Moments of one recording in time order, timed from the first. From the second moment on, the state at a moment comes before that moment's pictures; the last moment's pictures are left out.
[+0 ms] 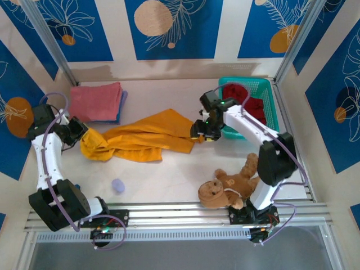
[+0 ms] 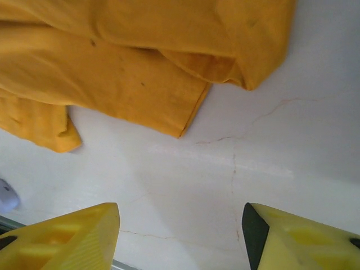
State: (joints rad) left arm 0.48 1.27 1.15 -0.93 0.50 -0.38; right arm 0.50 1.75 1.43 -1.05 -0.27 0.50
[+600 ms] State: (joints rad) left arm 0.48 1.27 1.10 -0.93 0.53 -0.37; right arm 0.61 2.06 1.52 -0.99 -0.22 0.51
